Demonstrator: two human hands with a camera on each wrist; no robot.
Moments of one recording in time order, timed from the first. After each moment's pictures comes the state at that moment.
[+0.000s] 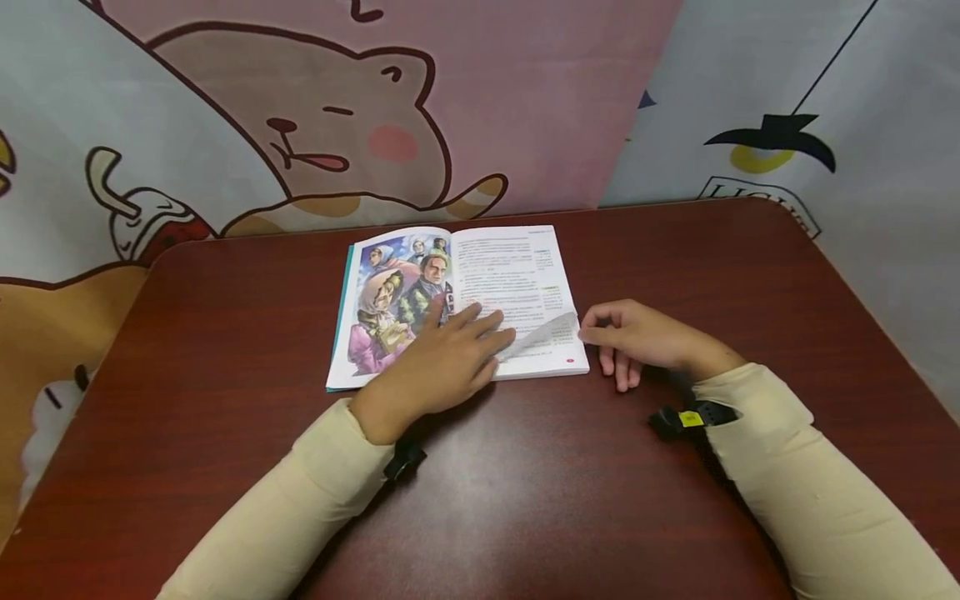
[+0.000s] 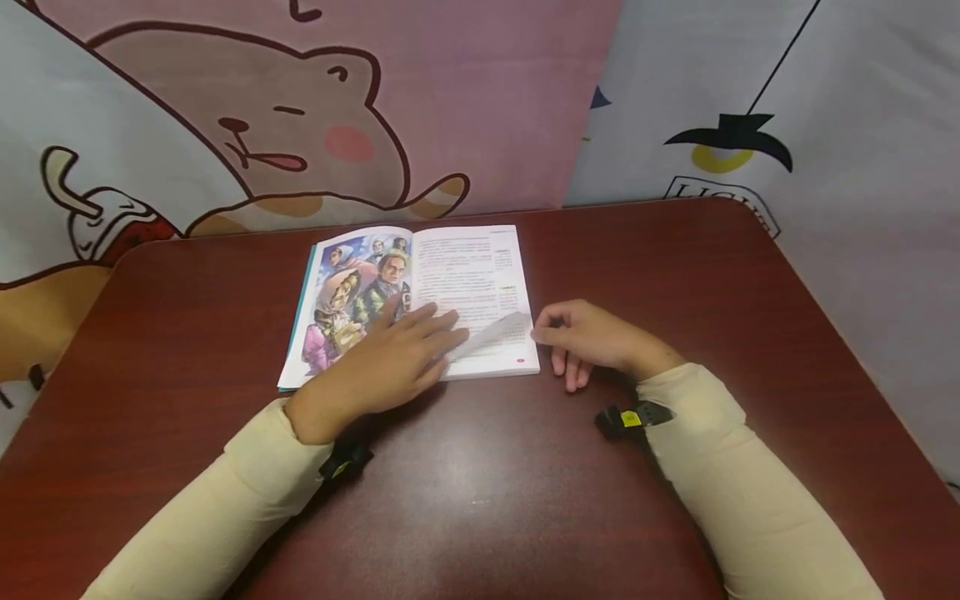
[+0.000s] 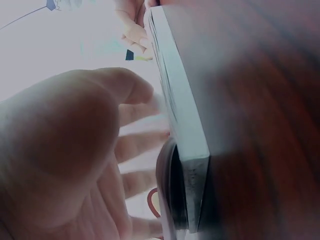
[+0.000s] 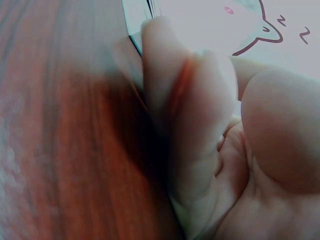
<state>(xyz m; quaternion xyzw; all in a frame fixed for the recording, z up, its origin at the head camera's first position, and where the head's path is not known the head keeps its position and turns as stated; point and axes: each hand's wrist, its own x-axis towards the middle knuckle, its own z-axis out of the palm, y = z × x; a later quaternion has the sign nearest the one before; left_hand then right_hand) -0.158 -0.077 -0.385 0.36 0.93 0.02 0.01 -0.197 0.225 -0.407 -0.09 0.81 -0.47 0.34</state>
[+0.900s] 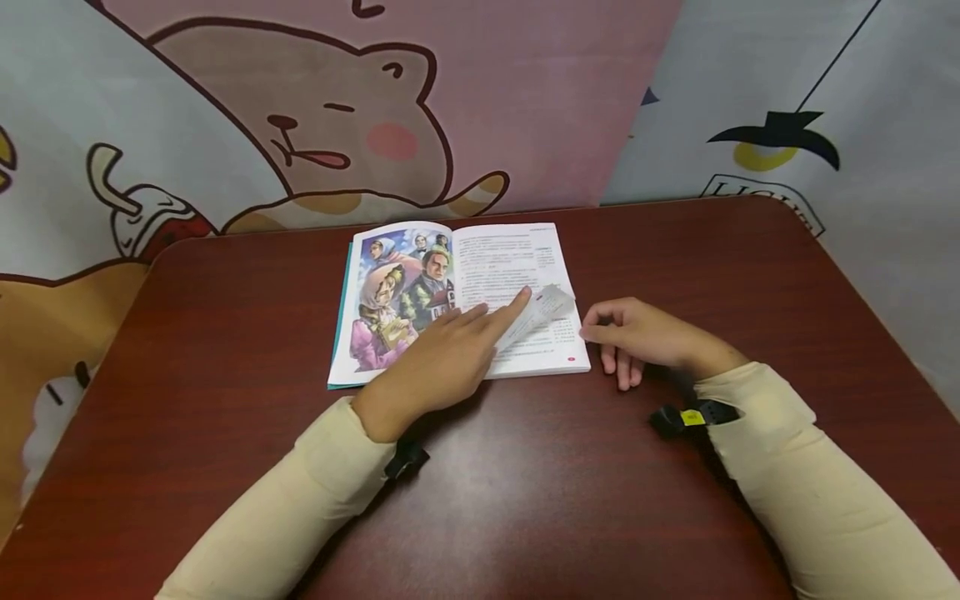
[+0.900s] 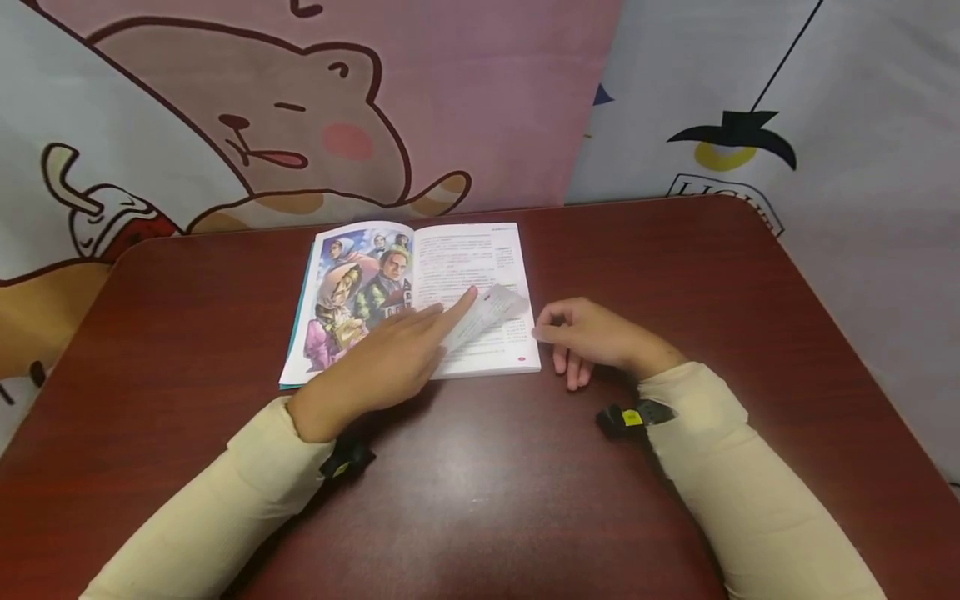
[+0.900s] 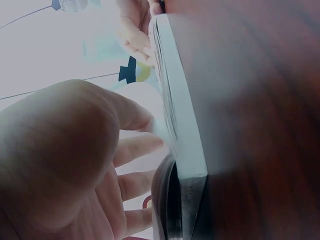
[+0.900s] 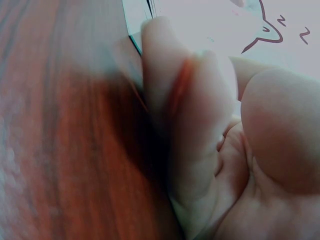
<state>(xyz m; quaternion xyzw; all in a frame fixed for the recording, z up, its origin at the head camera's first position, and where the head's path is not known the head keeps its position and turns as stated) -0.157 -0.075 -0.385 0.37 0.93 0.07 -0.02 -0.196 0.222 -0.404 -0.10 0.81 -0.47 0.34</state>
